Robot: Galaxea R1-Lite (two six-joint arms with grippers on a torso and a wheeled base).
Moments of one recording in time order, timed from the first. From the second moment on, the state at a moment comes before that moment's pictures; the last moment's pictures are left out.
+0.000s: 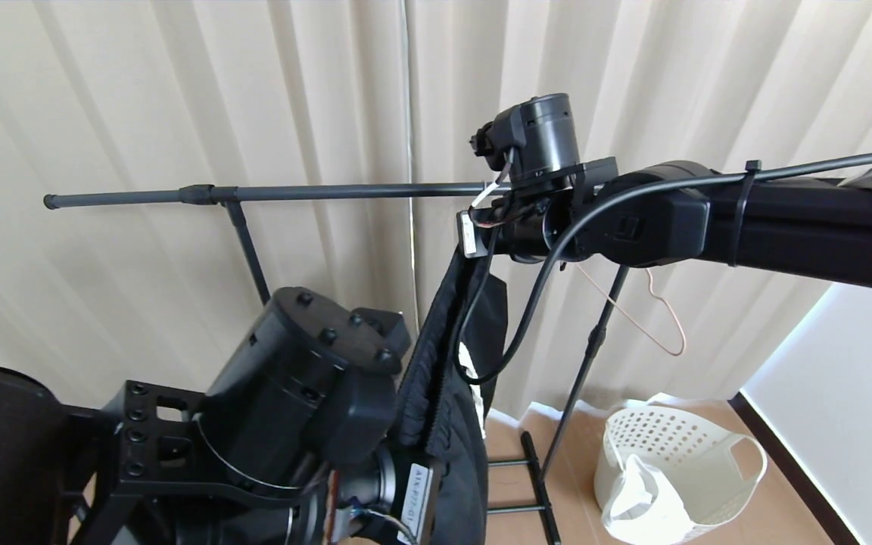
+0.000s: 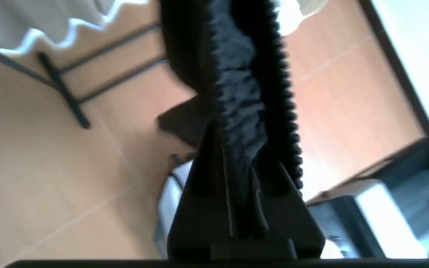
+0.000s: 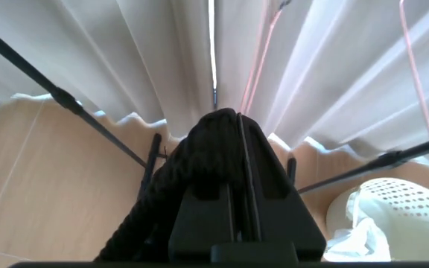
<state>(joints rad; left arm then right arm) -1.00 1.59 -0.99 0.17 0.25 -0.46 0.66 2.19 -1.99 0.26 -0.39 0.23</state>
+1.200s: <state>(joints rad) -0.68 1.72 -1.26 0.18 0.33 -0.29 0.53 1.58 -1.11 0.14 -0.31 0.33</state>
